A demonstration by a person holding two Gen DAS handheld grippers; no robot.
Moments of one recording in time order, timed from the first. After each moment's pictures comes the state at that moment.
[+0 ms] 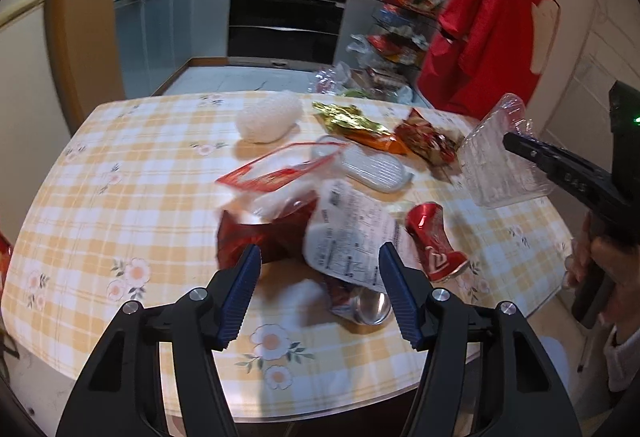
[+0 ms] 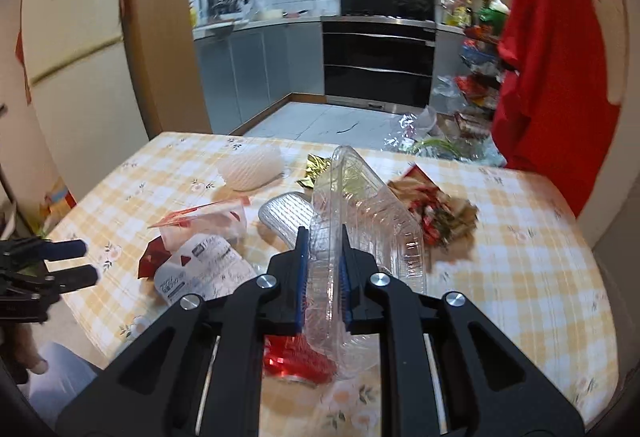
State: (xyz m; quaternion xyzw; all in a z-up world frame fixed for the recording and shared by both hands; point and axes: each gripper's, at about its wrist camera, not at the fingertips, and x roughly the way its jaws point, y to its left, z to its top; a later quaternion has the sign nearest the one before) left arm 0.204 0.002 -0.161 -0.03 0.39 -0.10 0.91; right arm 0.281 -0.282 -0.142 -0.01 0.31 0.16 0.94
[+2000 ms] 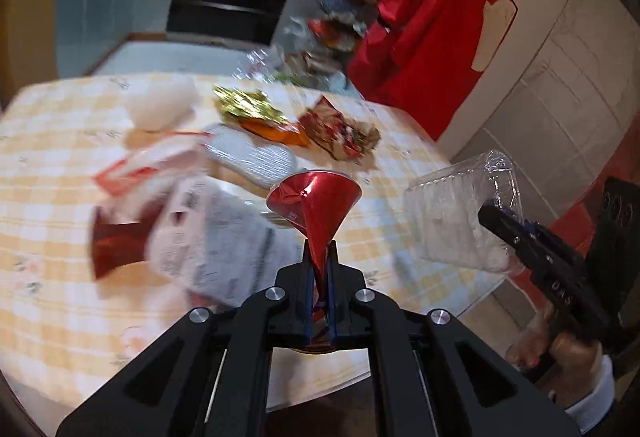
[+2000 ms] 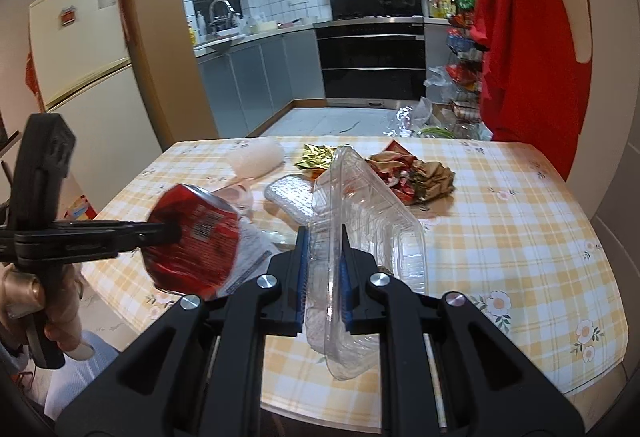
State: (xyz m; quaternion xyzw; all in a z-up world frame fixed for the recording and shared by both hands) left arm 0.217 -0.071 -0.151 -0.11 0.41 -0.21 0.88; right arm 0.205 -0.326 -0.139 0.03 0.30 0.17 0.94
